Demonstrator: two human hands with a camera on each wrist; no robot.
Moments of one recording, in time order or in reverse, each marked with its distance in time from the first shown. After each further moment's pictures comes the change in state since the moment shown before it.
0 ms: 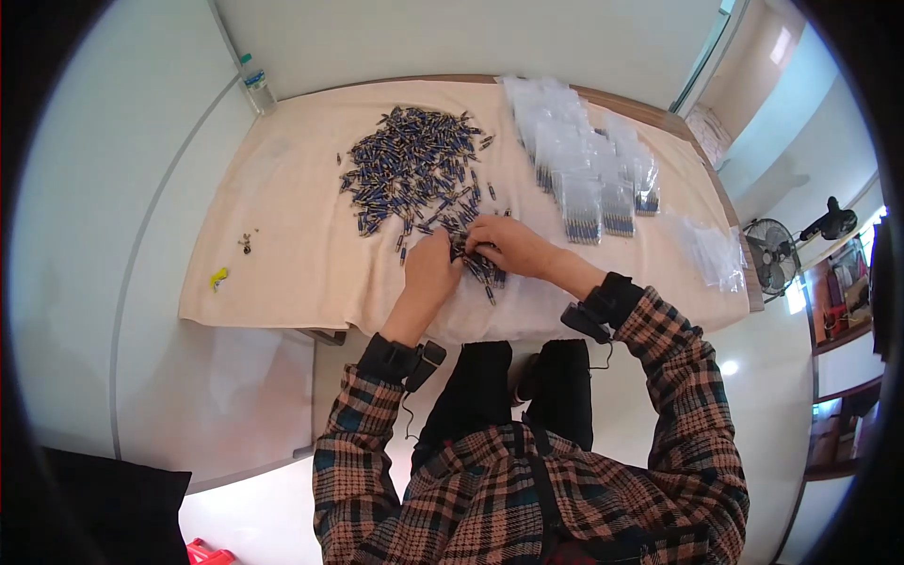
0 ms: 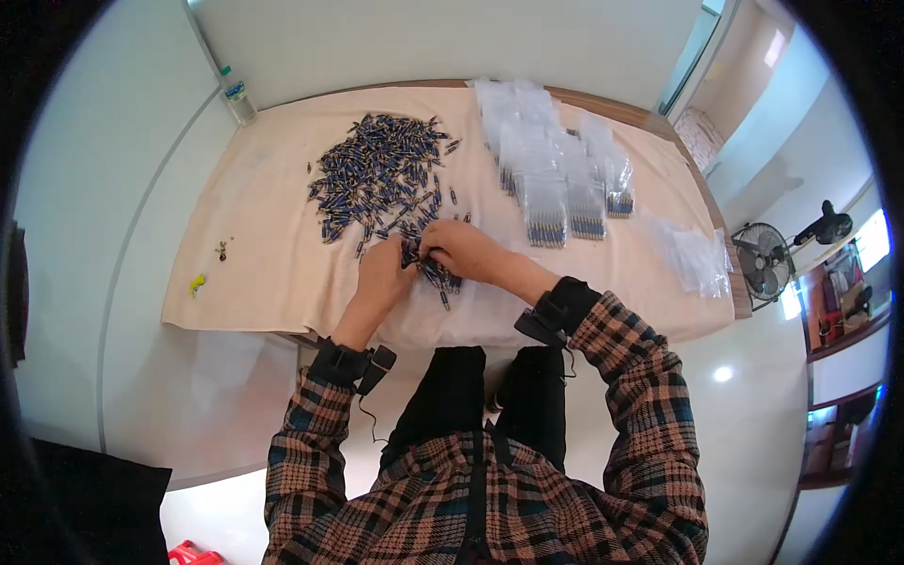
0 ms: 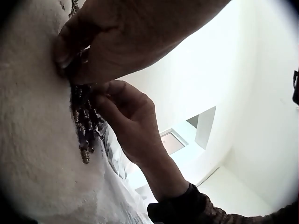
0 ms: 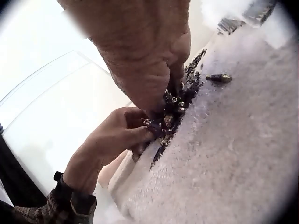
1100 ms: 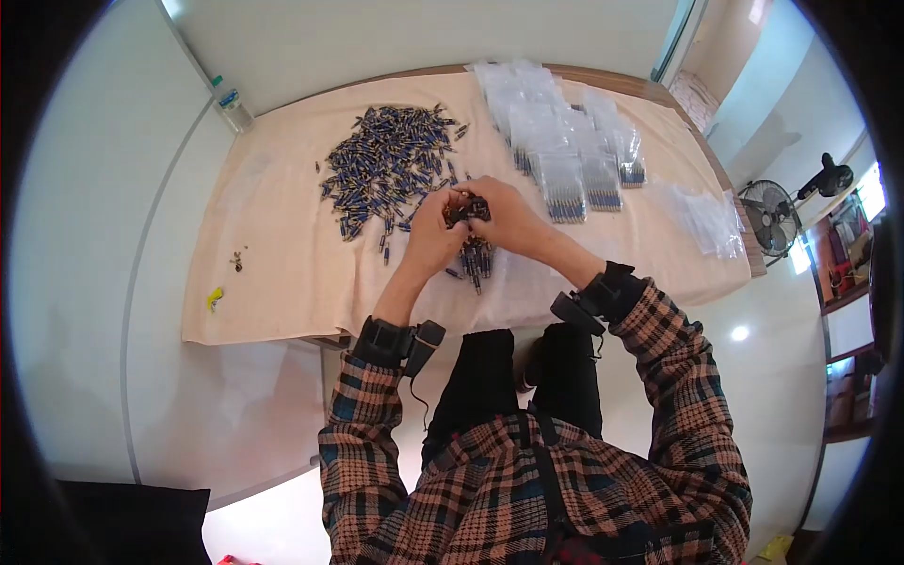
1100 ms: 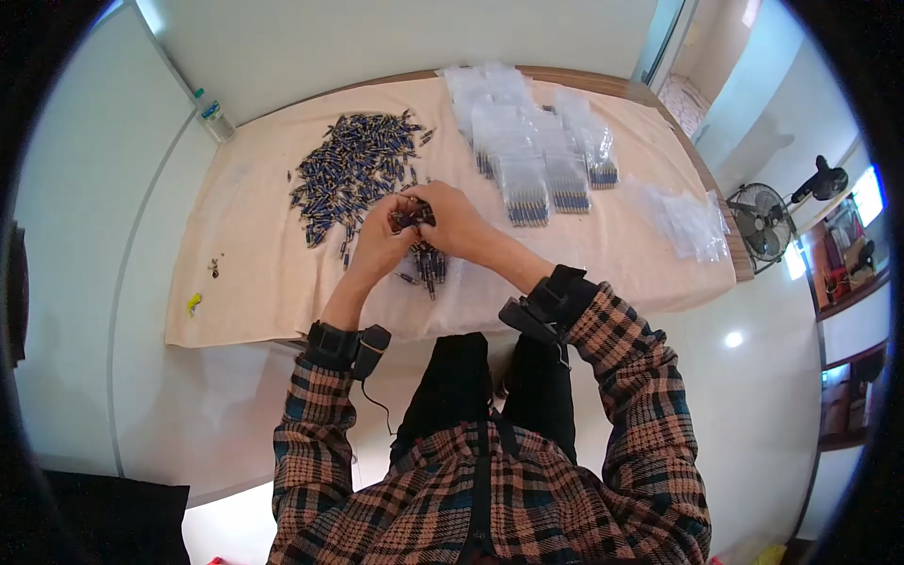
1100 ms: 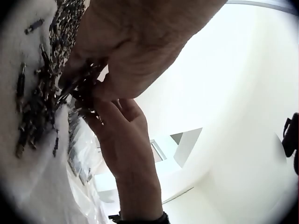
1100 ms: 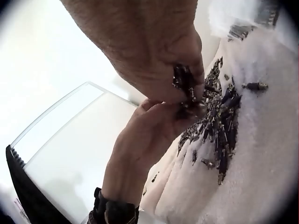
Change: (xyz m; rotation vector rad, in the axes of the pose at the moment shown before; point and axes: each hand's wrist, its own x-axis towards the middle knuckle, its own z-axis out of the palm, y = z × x) left_hand 0.040 0.017 0.014 -0.785 -0.117 0.102; right_hand -0.003 -0.021 -0.027 0.008 0.295 0.239
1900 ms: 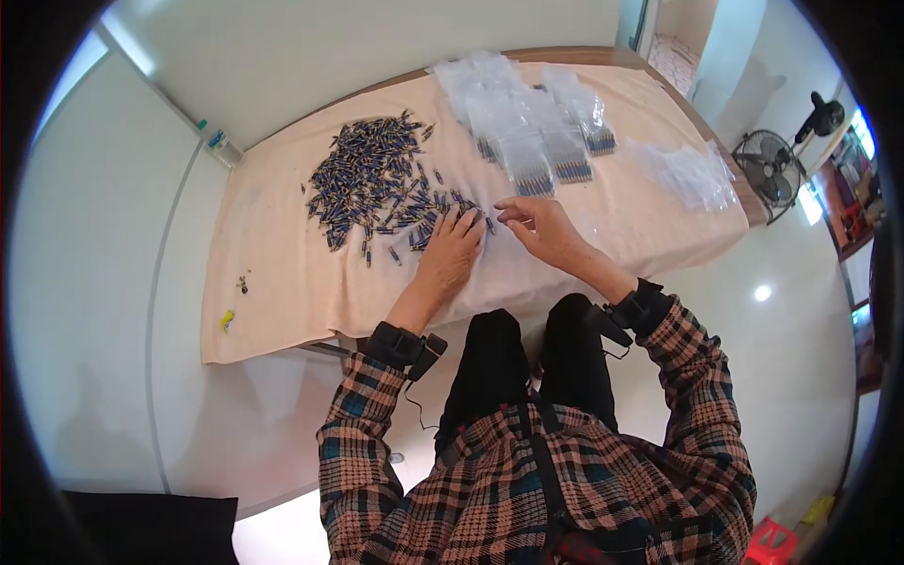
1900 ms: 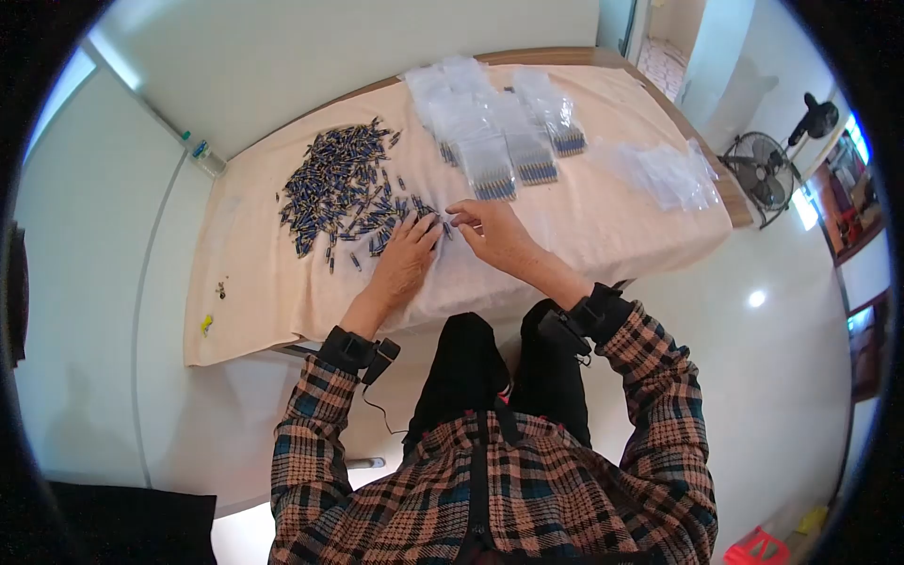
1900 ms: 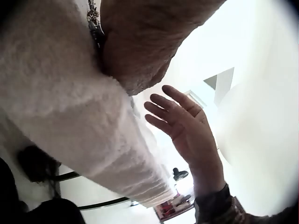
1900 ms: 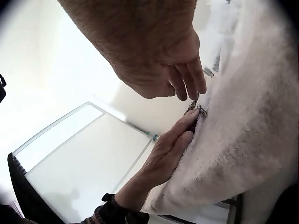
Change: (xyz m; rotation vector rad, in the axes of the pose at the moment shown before) left_hand -0.039 0.007 0.050 0.925 -0.302 0.384; right_hand -0.106 0.014 -0.039 0.304 0.171 0.246
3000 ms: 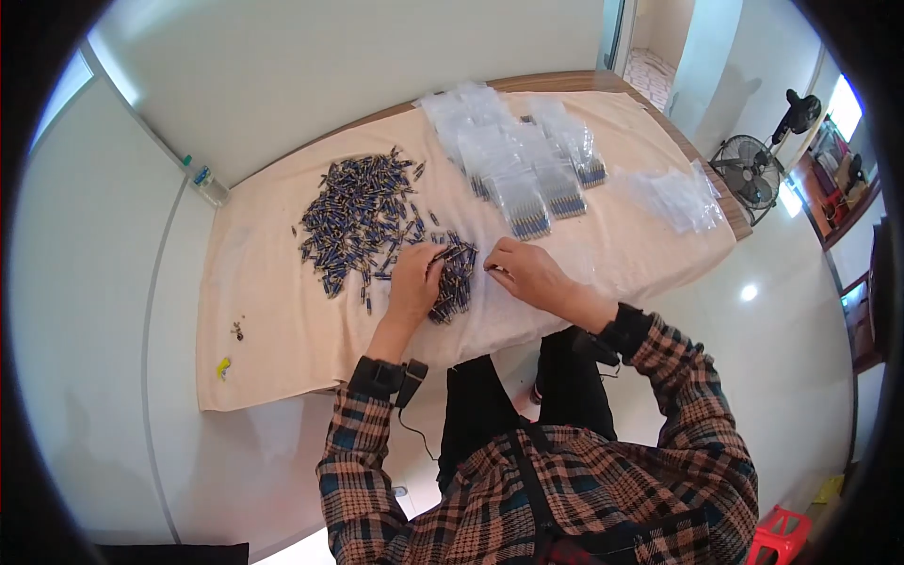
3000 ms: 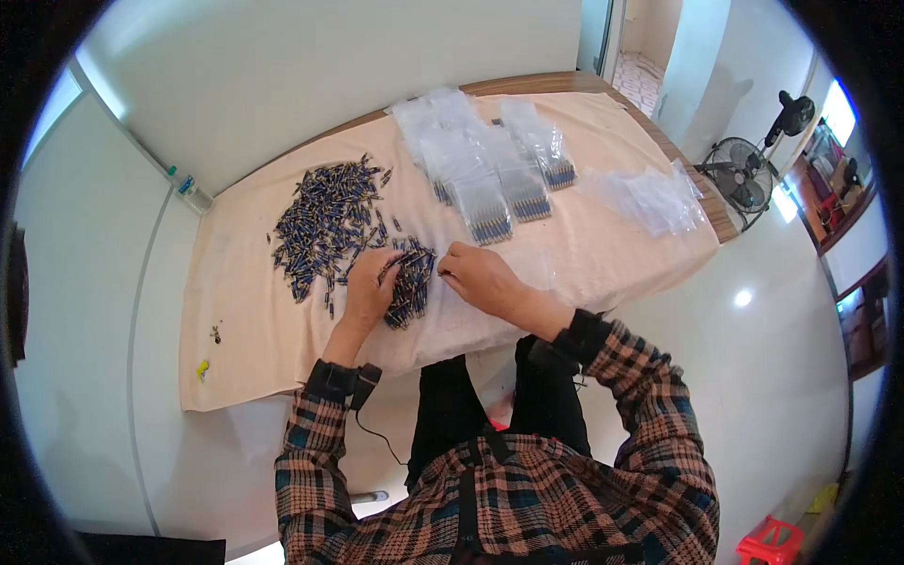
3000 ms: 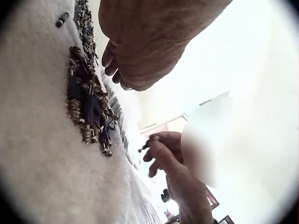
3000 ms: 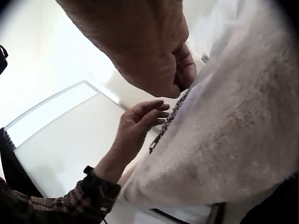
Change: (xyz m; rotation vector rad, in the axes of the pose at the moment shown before) left_hand 0.009 -0.048 -0.021 -0.443 0.221 -0.138; right_hand 0.015 0.004 0.020 -0.610 -0.076 -0.250
